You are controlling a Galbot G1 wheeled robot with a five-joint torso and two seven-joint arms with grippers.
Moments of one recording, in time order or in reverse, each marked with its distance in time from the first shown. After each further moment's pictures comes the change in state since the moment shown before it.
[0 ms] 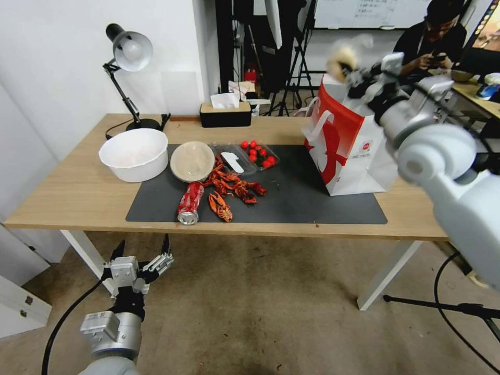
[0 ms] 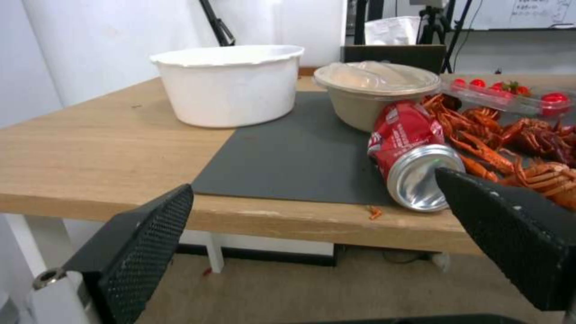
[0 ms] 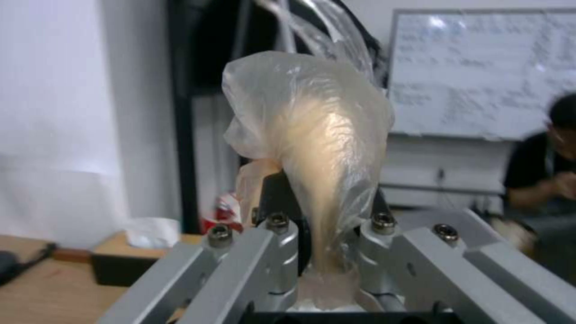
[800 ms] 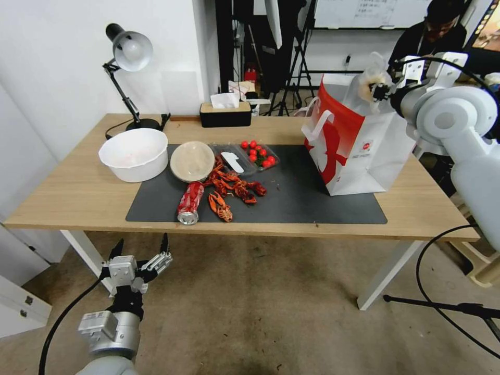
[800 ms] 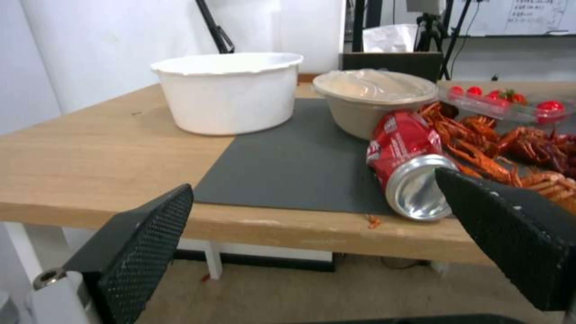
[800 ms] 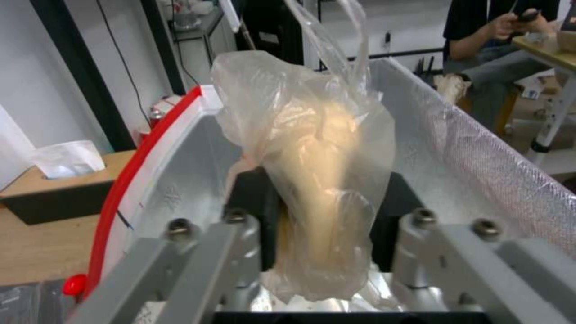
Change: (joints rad) left arm 0.001 0.007 -0.005 -0.005 -0.008 -0.012 0.004; right arm 0.112 0.025 -0.001 -0.110 0.346 -0.309 0.343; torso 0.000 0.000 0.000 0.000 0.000
